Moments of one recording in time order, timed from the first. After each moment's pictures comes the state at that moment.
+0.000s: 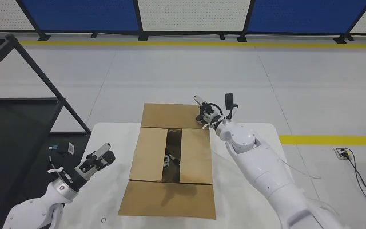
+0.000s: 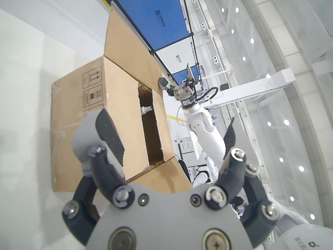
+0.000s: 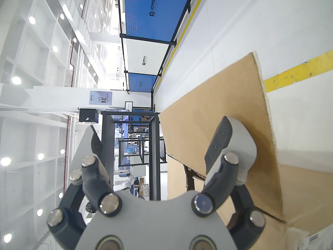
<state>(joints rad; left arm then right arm) 1.23 -1.03 -1.70 -1.65 -0.24 -0.21 -0.70 -0.20 -1.50 0.80 -0.53 0.45 -0.16 0.32</state>
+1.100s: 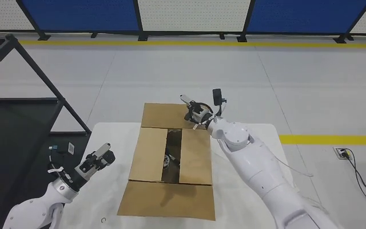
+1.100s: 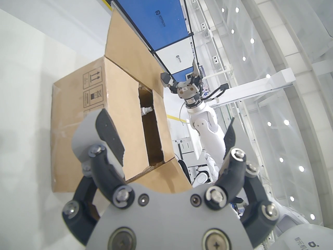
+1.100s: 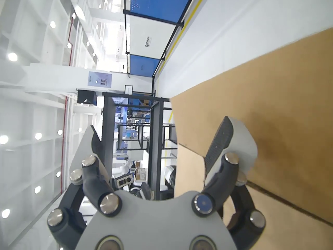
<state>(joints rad) 1.23 -1.03 -1.71 -1.66 -0.24 -0.21 -0.70 -0.22 -1.53 0.86 -0.62 0.39 -0.15 0.48</state>
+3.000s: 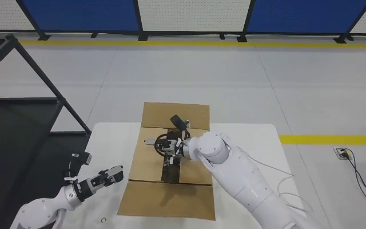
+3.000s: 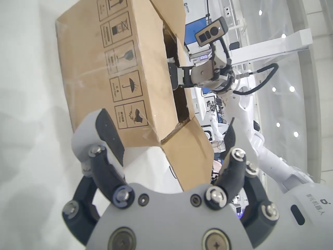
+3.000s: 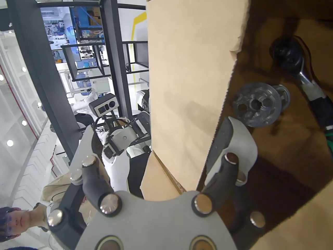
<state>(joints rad) 1.15 -1.00 -1.60 -1.40 -0.25 -0.39 -1.00 -0.29 -1.58 0.74 -0.81 0.19 0.14 0.77</state>
